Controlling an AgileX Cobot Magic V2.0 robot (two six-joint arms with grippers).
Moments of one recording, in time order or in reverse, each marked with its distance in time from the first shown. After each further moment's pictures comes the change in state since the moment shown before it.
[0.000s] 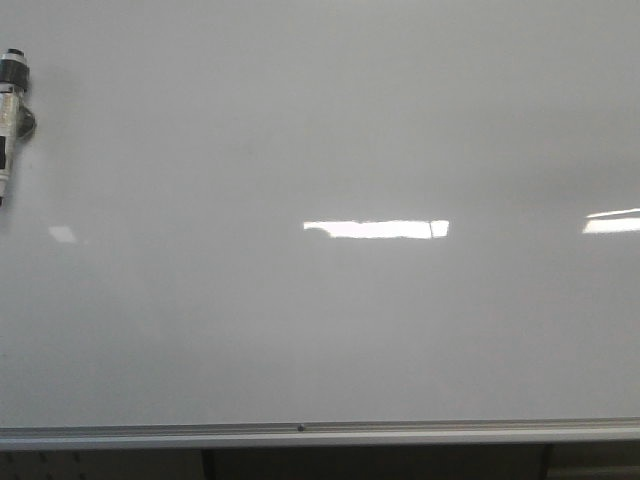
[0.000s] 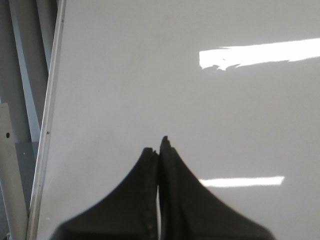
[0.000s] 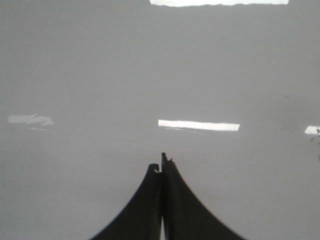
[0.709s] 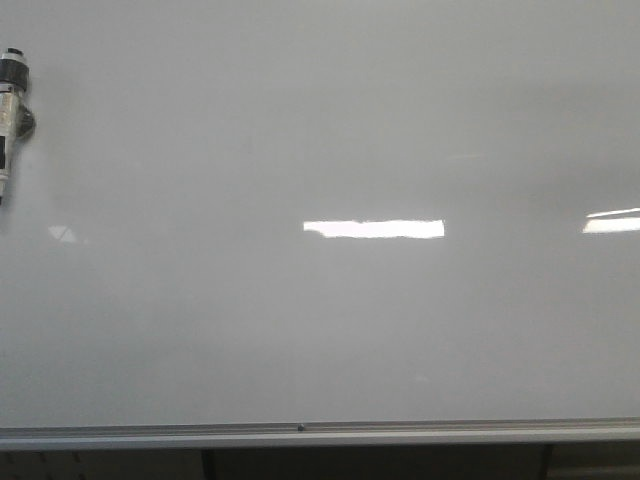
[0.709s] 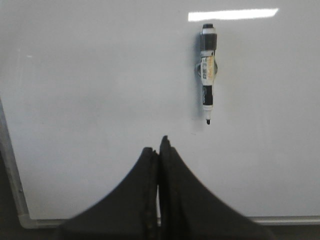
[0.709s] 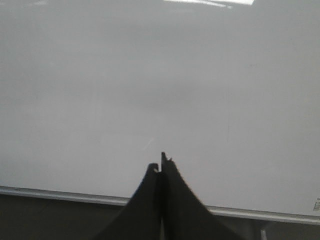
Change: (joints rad) left arm 0.000 0.361 -0.043 -0.002 0.310 0.000; right arm 0.000 0.379 -0.037 0.000 0.155 0.000
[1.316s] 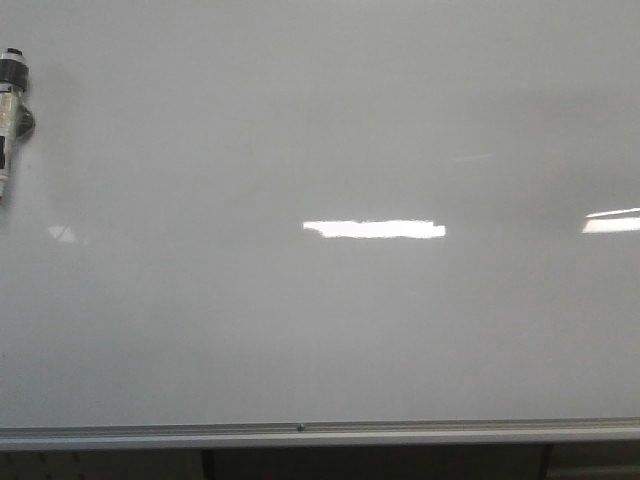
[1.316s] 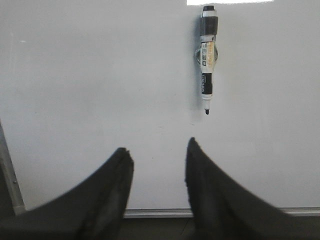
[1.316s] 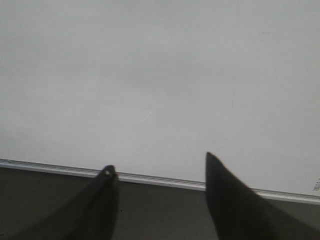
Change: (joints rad) left arm 0.000 0.032 0.000 -0.008 0.005 0.000; right arm 0.000 0.053 0.000 -0.004 0.033 -0.026
